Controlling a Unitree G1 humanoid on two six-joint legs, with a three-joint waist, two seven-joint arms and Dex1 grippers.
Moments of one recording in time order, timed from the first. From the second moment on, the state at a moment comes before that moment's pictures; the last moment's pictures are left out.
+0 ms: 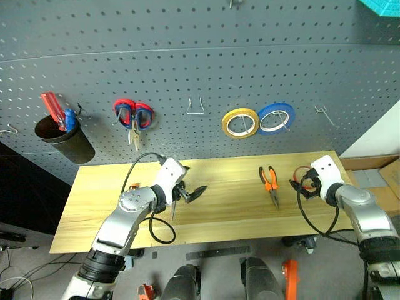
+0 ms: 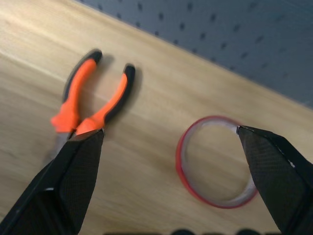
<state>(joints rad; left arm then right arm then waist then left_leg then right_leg) -0.28 0.49 -0.20 -0.18 -0.21 0.45 -0.75 -0.39 -0.64 0.00 0.37 0.06 0.38 0.59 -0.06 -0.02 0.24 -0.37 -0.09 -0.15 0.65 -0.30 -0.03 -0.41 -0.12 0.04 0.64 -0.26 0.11</state>
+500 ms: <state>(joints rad) -0.43 0.54 -0.28 -0.18 -0.22 0.45 -0.93 -0.72 -0.65 0.09 0.93 -0.06 0.30 0.75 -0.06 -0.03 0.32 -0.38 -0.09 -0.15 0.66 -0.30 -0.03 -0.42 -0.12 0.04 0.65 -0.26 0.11</state>
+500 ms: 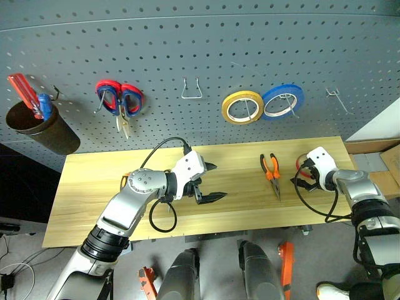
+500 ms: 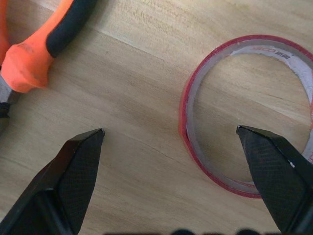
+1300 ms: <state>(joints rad) -0.44 0.54 -0.31 -0.18 -0.19 0.41 -0.99 -0.76 -0.66 0.12 1.10 -0.17 0.11 0.73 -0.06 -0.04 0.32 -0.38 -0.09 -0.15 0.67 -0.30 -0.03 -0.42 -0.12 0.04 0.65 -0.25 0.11</state>
